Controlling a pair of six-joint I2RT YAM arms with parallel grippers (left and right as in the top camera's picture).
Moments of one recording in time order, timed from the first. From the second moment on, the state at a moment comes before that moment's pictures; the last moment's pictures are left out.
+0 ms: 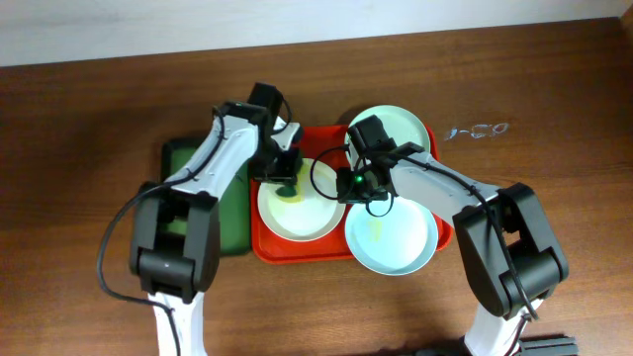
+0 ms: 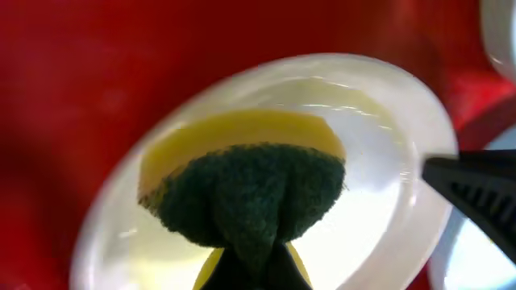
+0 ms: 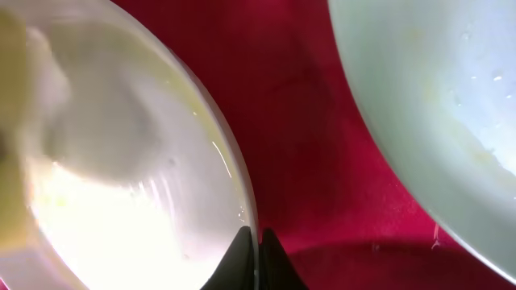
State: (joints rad) left arm -0.35 2.18 1.70 -1.01 0.32 -0.07; right arm 0.38 1.91 1.16 -0.49 -0.28 0.42
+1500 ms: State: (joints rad) left arm -0.39 2.04 1.39 -0.86 0.36 -0.17; right arm 0.38 1.91 1.16 -0.50 -0.28 0.42
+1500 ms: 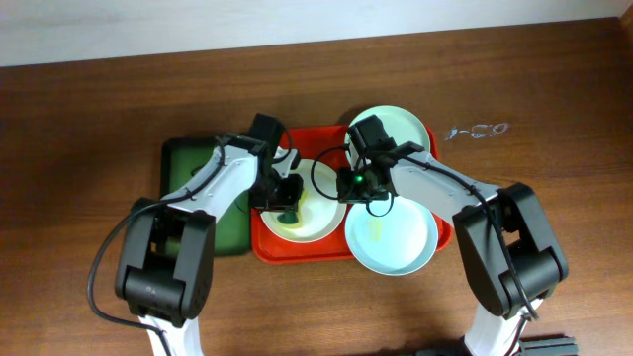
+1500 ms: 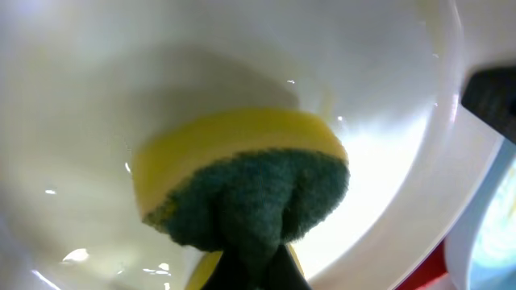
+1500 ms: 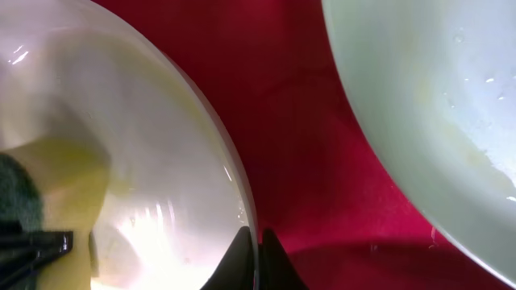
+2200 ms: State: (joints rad) left arm -0.54 2.03 1.46 -0.97 0.08 -0.18; right arm 0.38 1.91 1.16 -0.50 -0.27 0.42
